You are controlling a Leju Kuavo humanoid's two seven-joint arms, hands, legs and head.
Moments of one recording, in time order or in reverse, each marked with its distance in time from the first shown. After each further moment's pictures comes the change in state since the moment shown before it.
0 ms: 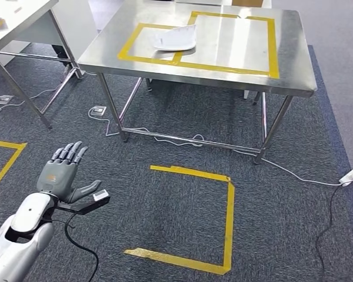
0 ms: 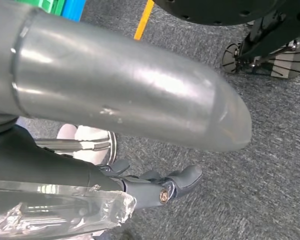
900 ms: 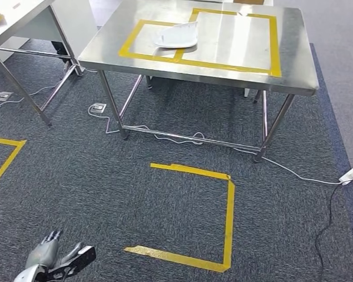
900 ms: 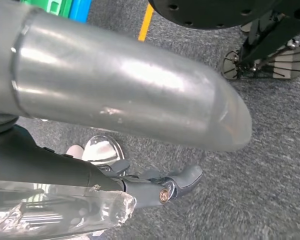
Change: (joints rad) left arm 0.345 -0.146 0.301 0.271 0.199 -0.054 0.152; right arm 0.015 0.099 -0.159 -0.098 0.019 0.053 0.016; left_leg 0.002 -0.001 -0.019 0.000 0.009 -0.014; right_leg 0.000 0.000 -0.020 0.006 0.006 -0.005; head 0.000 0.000
